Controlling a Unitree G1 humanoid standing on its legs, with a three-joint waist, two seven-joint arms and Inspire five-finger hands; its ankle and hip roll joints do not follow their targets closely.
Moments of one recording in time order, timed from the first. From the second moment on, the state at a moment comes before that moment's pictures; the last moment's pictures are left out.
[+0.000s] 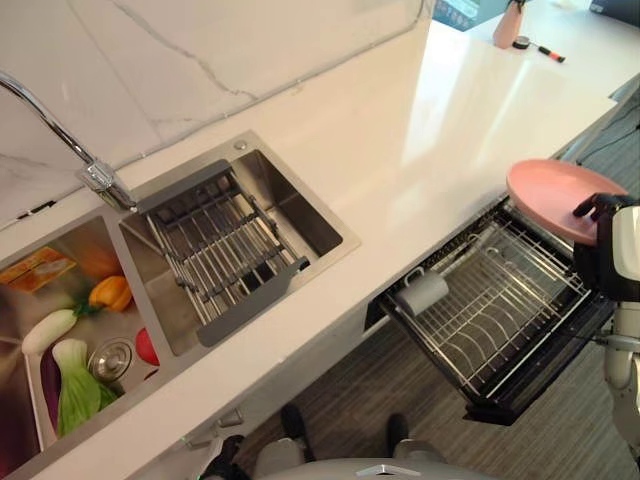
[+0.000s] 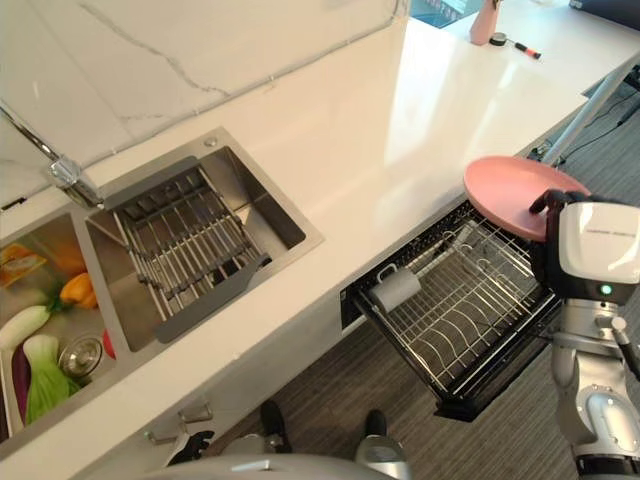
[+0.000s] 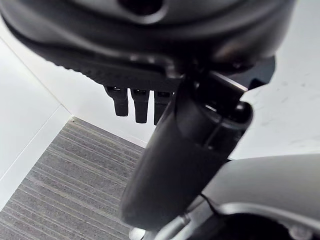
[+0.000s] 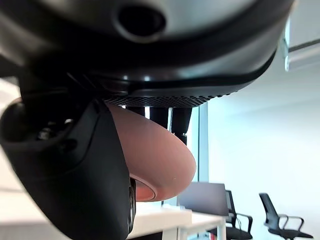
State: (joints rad) left arm 0.14 0.20 -0.25 1.10 0.26 -0.09 0.30; right arm 0.19 -0.71 -0.23 0.06 -0.93 0.06 -0.62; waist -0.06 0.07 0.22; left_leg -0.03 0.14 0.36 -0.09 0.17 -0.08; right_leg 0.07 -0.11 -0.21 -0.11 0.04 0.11
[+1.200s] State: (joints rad) left arm -0.03 0.20 -0.22 1.10 0.08 -0.13 0.32; right arm -0.15 -0.79 0.09 0.47 -0.82 0.10 -0.49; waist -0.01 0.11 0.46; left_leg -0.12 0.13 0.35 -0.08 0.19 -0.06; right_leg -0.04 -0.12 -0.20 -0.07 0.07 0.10
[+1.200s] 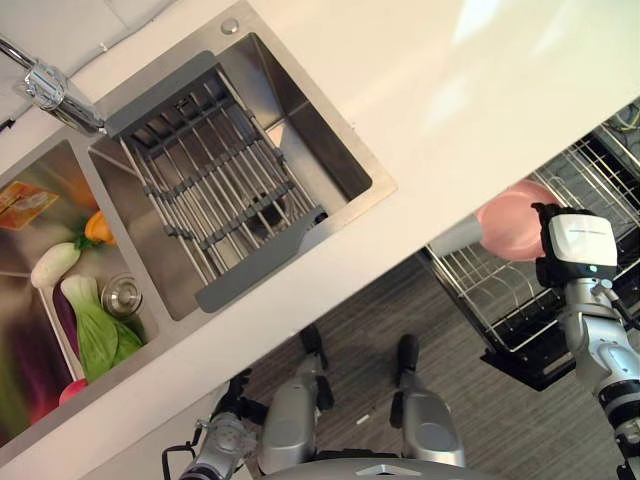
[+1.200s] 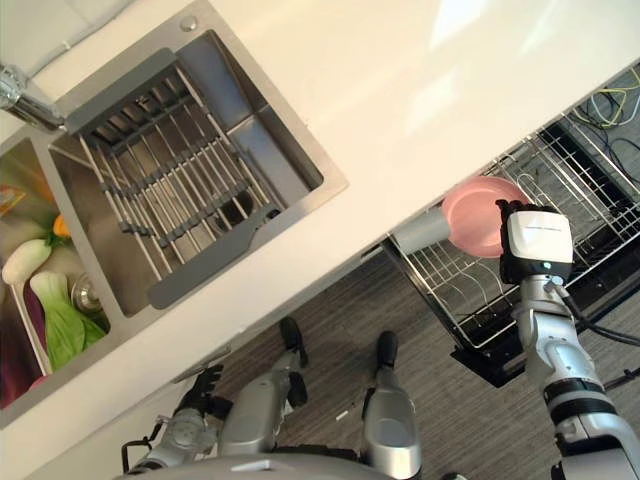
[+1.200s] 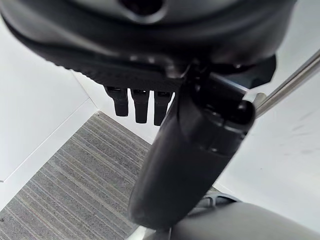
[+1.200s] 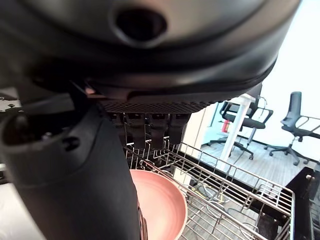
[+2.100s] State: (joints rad) left arm 0.07 0.20 -0.17 1.13 0.09 -0.04 0.29; right arm 0.10 -0.50 -0.38 0.43 -0.43 0.19 -0.63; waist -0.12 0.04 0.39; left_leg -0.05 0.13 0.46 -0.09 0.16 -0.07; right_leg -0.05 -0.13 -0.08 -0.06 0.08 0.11
